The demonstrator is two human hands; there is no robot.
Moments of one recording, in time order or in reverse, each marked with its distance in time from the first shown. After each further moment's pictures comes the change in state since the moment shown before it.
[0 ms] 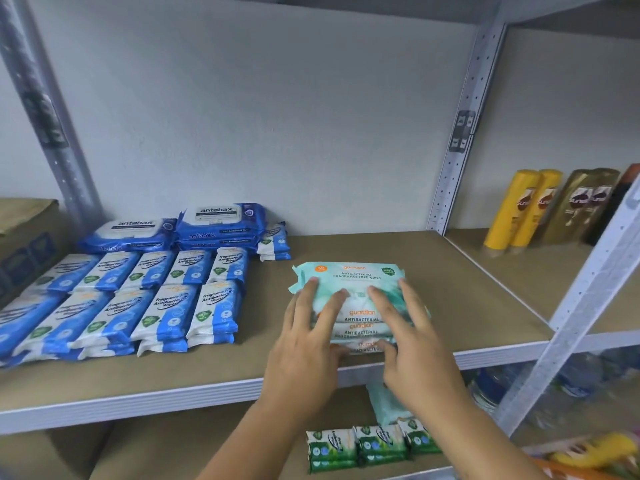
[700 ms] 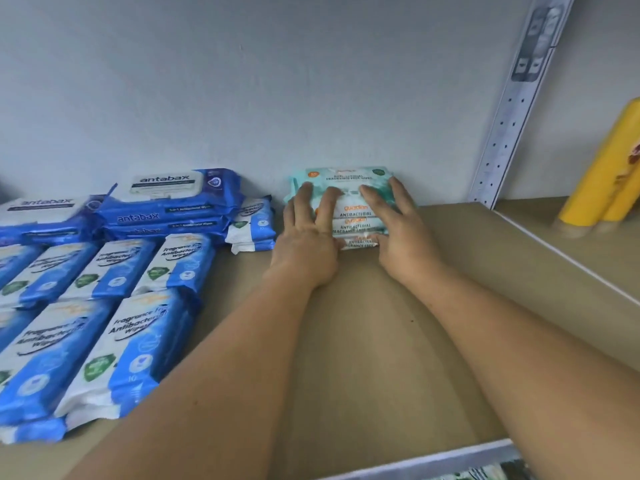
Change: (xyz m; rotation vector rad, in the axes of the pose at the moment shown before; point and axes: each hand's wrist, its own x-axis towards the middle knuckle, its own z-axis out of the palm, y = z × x) left_hand 0.208 -0.112 0.114 0.110 -0.101 -0.139; right_hand 0.238 0.089 0.125 0.035 0.124 -0.148
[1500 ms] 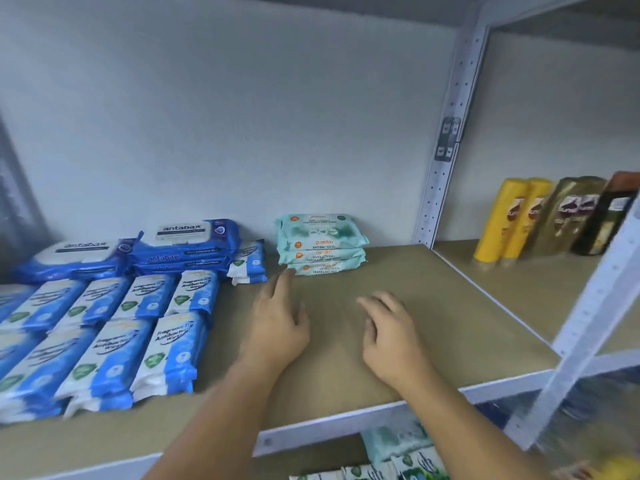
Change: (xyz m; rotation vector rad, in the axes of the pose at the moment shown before) left_hand -0.120 0.026 -0.063 -0.284 0.133 -0.051; right_hand -0.134 -0.056 -0.084 0.056 0.054 0.060
